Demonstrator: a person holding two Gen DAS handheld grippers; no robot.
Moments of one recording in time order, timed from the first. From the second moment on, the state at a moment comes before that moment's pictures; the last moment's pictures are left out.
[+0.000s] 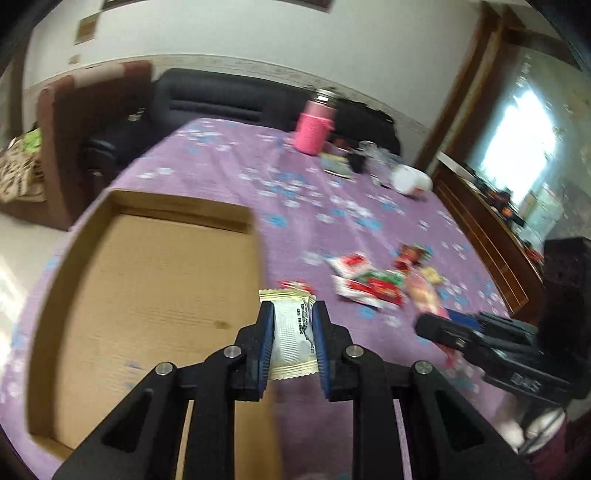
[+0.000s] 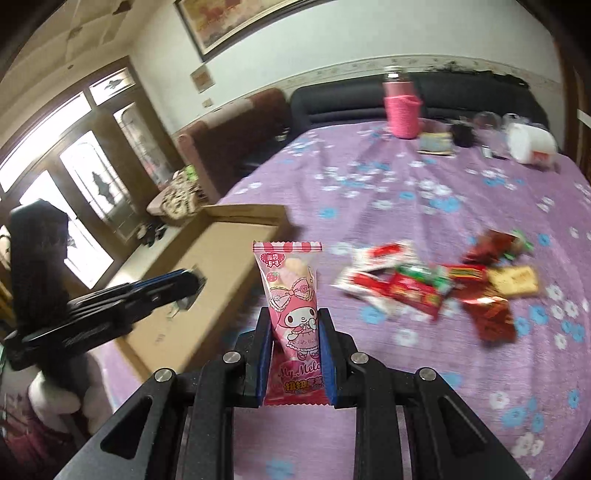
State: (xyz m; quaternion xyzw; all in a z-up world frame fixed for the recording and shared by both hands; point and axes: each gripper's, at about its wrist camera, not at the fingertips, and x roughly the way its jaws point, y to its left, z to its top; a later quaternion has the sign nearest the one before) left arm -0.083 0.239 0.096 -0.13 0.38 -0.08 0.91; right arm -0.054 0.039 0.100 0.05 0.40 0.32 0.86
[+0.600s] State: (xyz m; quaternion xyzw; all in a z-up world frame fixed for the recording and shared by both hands) left arm 0.029 0.353 0.036 -0.24 0.44 -0.02 0.87; right arm 0.045 0.204 0.058 -0.02 0.47 0.28 0.84
